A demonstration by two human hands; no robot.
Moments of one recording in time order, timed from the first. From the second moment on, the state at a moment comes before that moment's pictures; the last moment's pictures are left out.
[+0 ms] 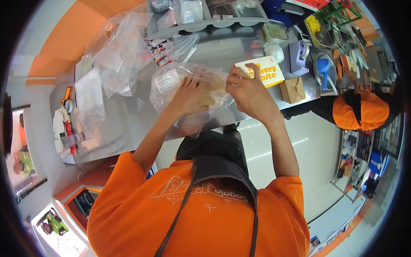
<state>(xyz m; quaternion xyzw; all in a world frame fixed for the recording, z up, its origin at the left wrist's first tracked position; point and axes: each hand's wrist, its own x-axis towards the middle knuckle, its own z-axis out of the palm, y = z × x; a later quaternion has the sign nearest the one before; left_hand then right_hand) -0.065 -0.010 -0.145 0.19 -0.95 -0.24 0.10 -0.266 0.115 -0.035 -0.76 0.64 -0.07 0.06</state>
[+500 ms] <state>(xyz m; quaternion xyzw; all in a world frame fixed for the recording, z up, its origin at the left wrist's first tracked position) -0.005 -0.033 -0.045 0.17 -0.94 -0.27 0.10 -0.264 0.126 -0.055 -0.64 0.65 -0.40 0.08</state>
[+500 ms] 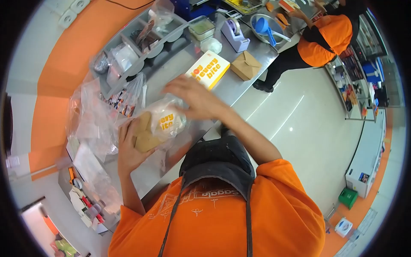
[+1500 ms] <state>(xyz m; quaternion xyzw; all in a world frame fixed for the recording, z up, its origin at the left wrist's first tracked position) -0.480 0.246 -0.146 0.27 -0.88 -0.32 0.24 -0.609 0.324 -0.111 -0.53 0.73 -0.41 0.11</state>
